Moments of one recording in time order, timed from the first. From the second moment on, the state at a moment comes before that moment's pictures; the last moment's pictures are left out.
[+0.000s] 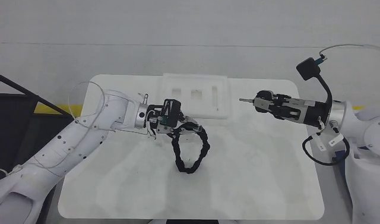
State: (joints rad) left arm 0.50 -0.84 -0.58 -1.50 1.25 -1.01 0.33; right arm -1.01 -1.08 1.63 -1.98 -0.09 -0.06 1.32
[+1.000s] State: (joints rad) left arm 0.26 -0.83 -0.50 -1.53 1.13 -1.01 0.31; right arm -0.98 -1.07 1.60 -2.05 -0.02 0.02 1.40
